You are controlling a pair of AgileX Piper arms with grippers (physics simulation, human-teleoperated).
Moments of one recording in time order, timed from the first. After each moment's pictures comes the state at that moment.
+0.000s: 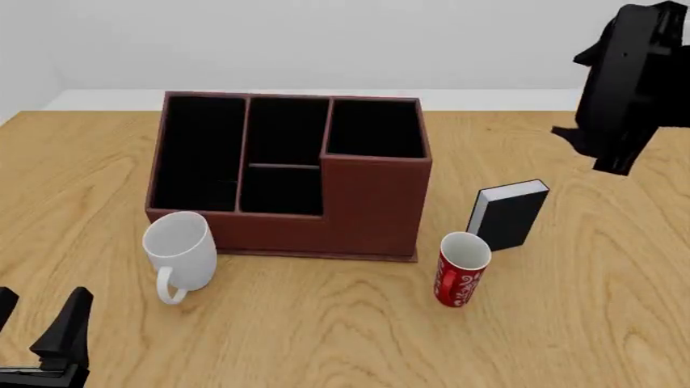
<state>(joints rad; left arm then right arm) 0.00 0.00 0.00 0.00 0.00 0.15 1.14 -1.26 0.72 -1.28</state>
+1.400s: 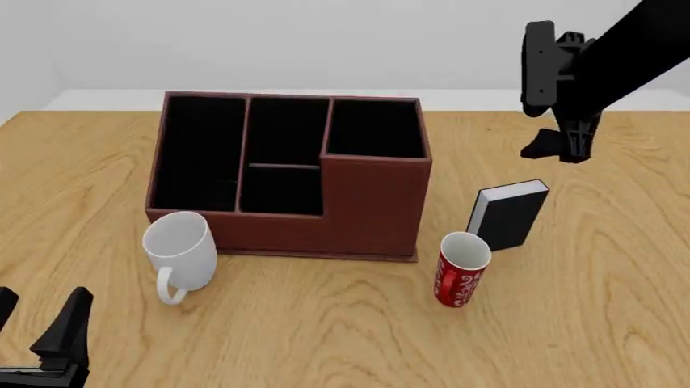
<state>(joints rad) 0.00 0.00 0.00 0.00 0.00 0.17 1.52 -1.65 1.18 -1.32</state>
